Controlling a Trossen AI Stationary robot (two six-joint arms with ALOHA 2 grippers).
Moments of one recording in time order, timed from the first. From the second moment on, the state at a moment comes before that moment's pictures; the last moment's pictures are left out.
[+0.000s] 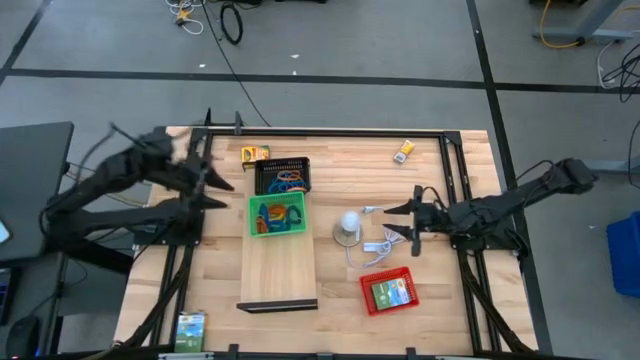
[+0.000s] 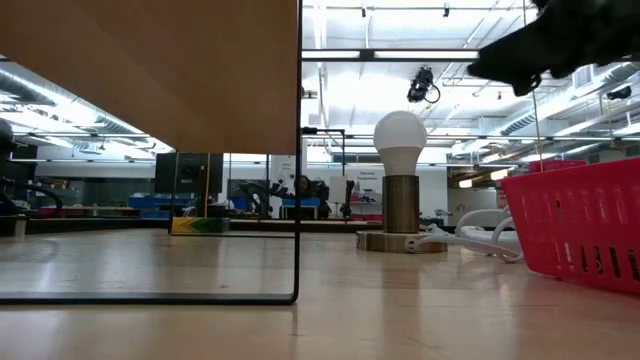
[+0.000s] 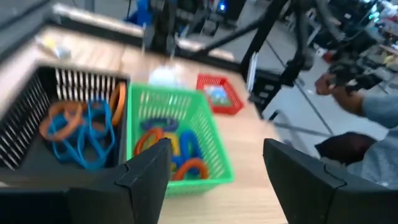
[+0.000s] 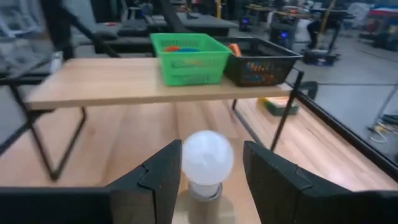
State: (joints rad) left arm 0.38 0.49 0.86 -0.74 0.54 -0.08; right arm 0.37 0.71 0.30 0.22 0.47 0.04
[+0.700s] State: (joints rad) left arm 0.11 0.50 0.57 -0.22 0.21 0.05; right arm 0.04 1.00 0.74 -0.72 0.44 0.19
